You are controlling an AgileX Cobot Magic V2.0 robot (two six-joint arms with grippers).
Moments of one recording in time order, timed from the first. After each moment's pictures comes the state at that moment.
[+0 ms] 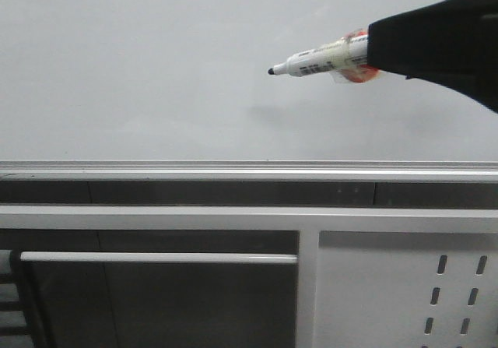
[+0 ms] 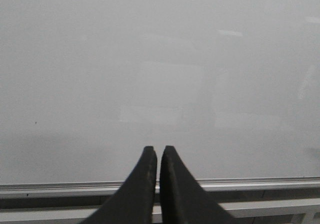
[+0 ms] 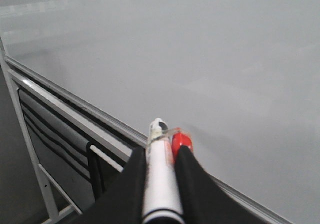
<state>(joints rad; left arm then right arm) -0.51 0.09 -0.22 0.92 0.37 -1.02 0.92 0.93 -0.22 0.48 -0.63 -0.42</state>
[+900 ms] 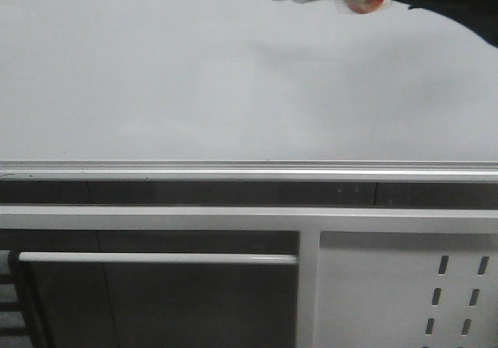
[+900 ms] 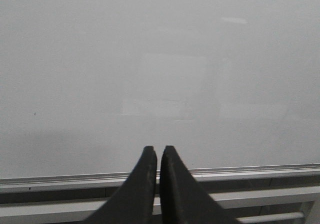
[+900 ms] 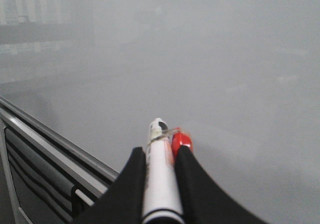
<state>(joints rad) -0.51 0.09 -0.19 0.94 0.36 -1.02 0.94 0.96 -0.22 0.46 -0.81 -0.43</state>
